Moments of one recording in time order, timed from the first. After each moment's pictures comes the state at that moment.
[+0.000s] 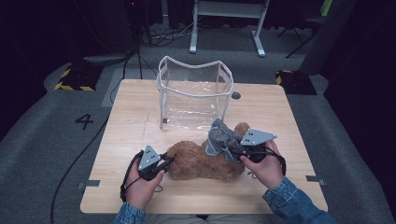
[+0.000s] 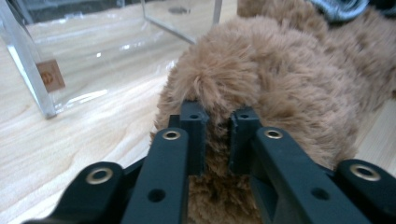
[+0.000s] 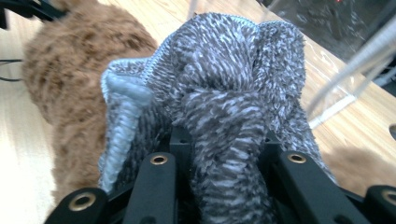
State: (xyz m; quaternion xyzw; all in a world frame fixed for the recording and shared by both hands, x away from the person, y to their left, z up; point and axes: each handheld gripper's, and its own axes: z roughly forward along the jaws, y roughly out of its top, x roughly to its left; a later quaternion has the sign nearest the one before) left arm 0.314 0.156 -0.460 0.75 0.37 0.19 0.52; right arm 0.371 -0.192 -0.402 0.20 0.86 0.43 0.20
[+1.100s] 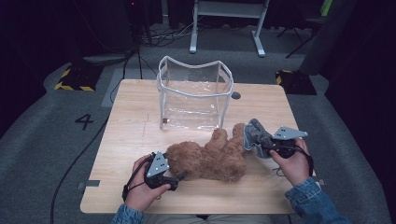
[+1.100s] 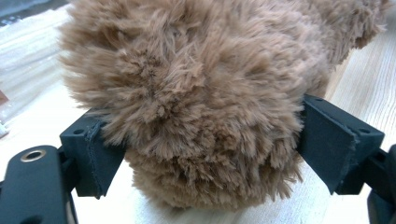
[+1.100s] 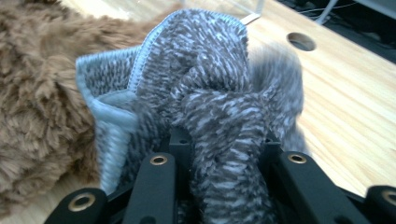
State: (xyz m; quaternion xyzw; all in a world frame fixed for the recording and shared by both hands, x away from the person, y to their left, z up) left arm 0.307 0.139 -0.469 0.82 0.28 0.17 0.47; right arm 0.389 -0.290 -0.420 0.32 0.83 0.38 0.24
